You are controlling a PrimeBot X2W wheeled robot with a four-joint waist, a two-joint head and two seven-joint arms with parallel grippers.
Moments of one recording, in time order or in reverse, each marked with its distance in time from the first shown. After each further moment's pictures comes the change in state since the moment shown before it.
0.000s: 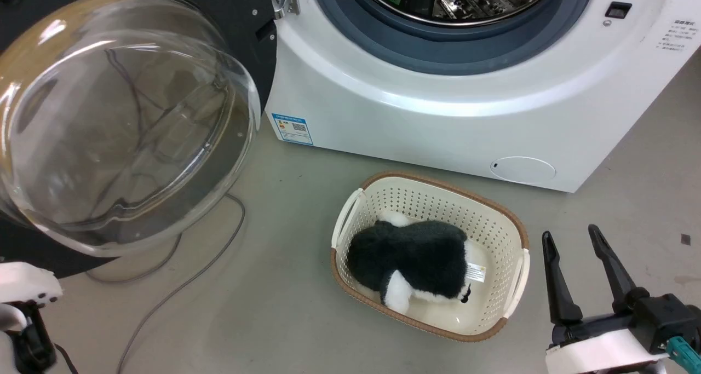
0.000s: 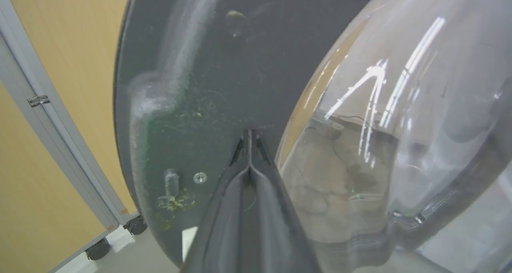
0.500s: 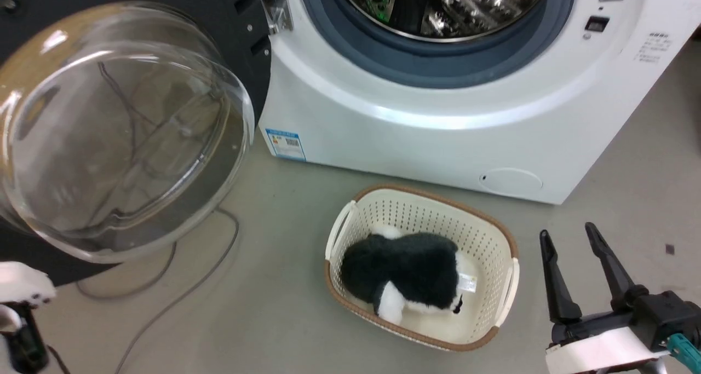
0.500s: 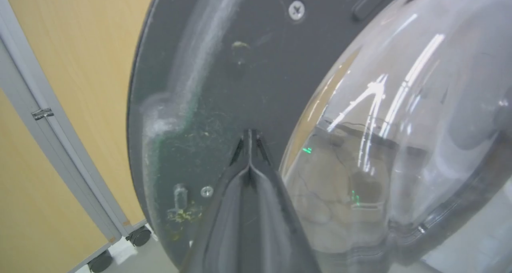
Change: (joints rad) left arm -0.046 -0.005 0.077 0.064 0.091 -0.056 0.000; right arm -0.016 0.000 -0.004 0.012 0.001 0.000 0.000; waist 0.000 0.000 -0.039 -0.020
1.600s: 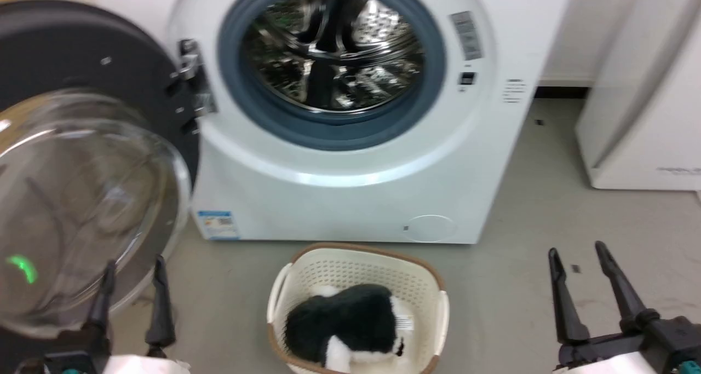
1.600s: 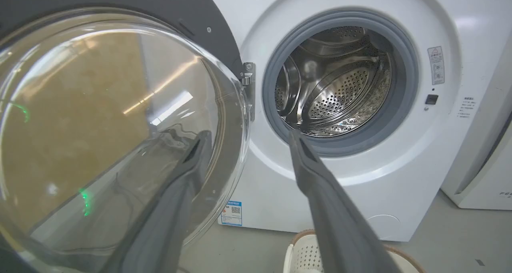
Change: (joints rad) left arm 0.352 -0.225 -0.212 -0.375 0.113 -0.209 0.000; right arm 0.091 0.000 -0.018 -0.081 0.014 0.000 0.000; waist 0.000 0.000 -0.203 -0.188
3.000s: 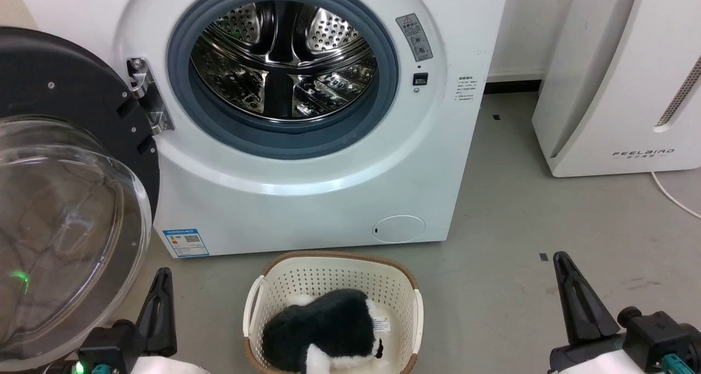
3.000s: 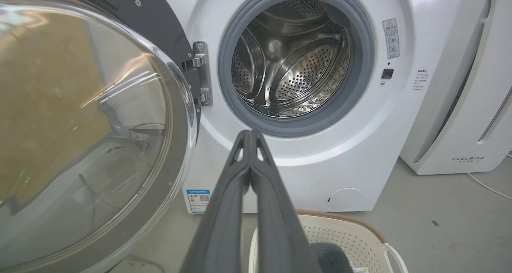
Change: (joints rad) left arm 0.026 -0.020 -0.062 0.010 0.021 0.012 0.056; right arm 0.001 -0.001 0.028 0.010 -0.029 0.000 0.058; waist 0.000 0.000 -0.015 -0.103
